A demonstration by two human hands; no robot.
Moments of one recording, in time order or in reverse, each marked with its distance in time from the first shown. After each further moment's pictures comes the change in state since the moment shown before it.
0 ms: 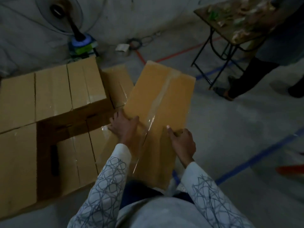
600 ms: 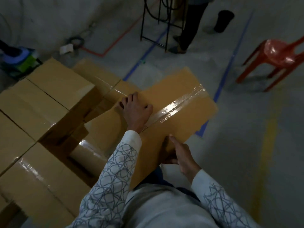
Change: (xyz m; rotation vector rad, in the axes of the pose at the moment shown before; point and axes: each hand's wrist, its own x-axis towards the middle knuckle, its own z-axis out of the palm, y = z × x) left_hand -0.020 -0.242 -0.159 0.222 -0.277 0.827; right_hand -0.408 0.001 0.256 1.025 0.001 0.691
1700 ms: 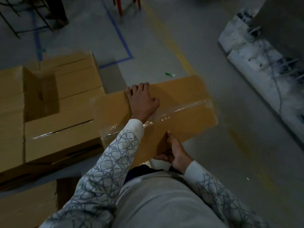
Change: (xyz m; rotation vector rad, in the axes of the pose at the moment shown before) left_hand -0.575 -0.424 -0.254 0.030 -0.401 1.089; right_hand -0.541 0.672 0.311 1.034 0.407 0.181
